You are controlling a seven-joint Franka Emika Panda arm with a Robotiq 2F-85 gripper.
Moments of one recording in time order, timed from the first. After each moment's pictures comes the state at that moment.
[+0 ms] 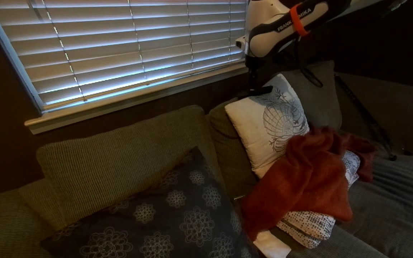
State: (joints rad) arm -0.12 0.96 0.00 -1.04 -0.34 2.32 -0.67
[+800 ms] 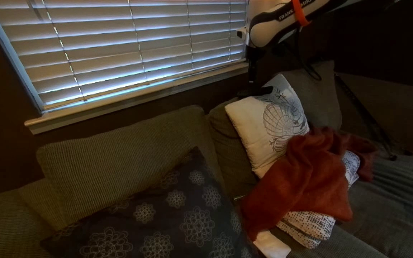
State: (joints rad) arm -0.12 0.94 0.00 -1.02 -0.32 2.31 -0.66
